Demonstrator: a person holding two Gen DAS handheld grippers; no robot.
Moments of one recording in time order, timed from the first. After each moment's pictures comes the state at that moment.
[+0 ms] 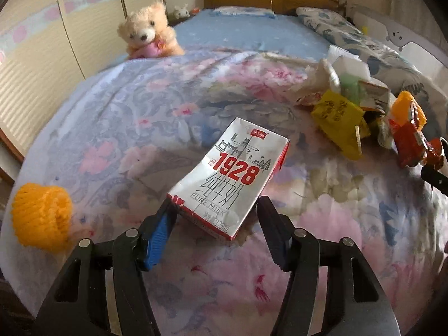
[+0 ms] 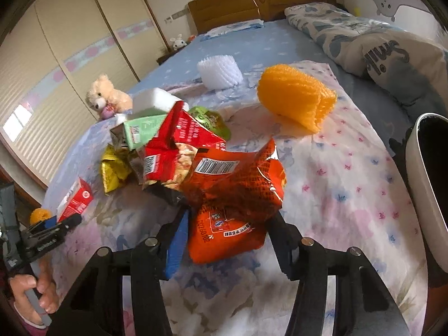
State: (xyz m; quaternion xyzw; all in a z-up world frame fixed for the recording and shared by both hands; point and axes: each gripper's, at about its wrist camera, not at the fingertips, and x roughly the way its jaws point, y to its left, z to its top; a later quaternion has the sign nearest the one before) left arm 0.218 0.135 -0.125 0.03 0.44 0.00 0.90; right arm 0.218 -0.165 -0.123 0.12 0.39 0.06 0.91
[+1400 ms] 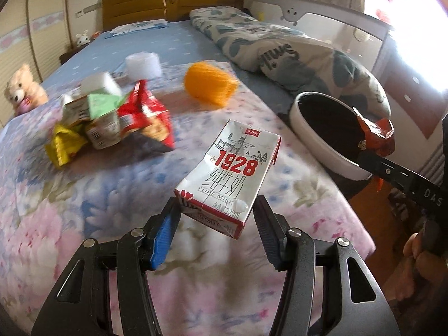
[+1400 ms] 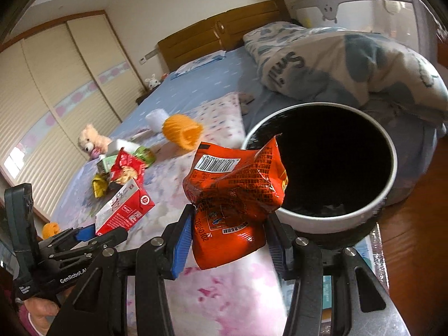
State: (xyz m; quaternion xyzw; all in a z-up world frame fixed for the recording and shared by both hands) left arm 0.144 -0.116 -0.094 0.06 0.42 -0.22 0.88; right arm 0.094 -0.318 -0.092 0.18 0.33 0.00 0.93
